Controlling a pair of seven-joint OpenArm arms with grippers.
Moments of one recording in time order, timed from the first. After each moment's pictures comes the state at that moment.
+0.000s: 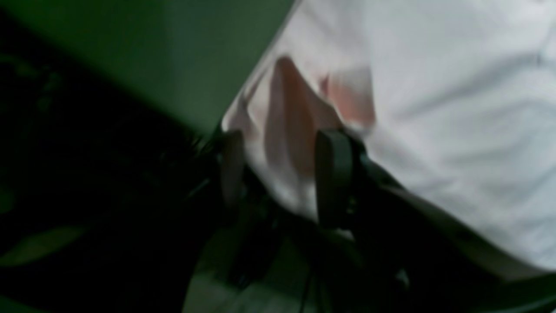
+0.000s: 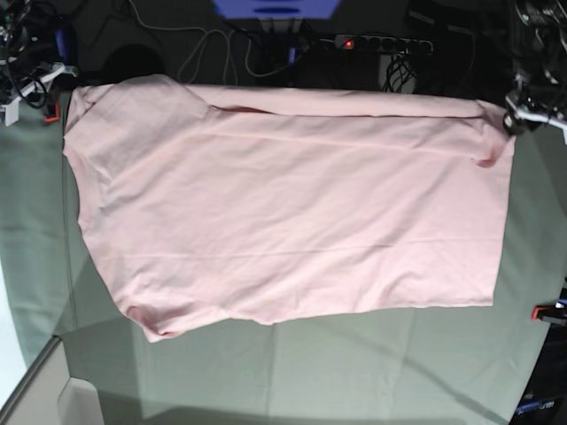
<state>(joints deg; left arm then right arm) 21.5 -11.1 -46.6 87.8 -37.1 -18.8 52.8 -25.3 2.6 53.8 93.9 10.1 40.1 -42.9</state>
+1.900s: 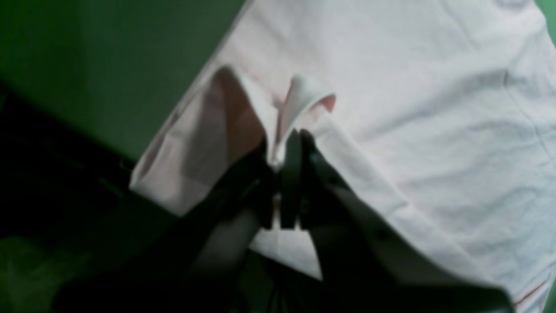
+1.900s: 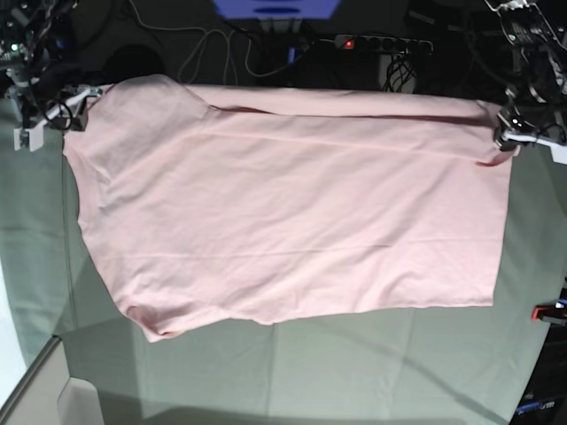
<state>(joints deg) 14.2 -7.4 -46.6 85.4 -36.8 -18.4 52.7 -21.1 -1.0 48.4 95.8 9.8 40.0 -43.1</state>
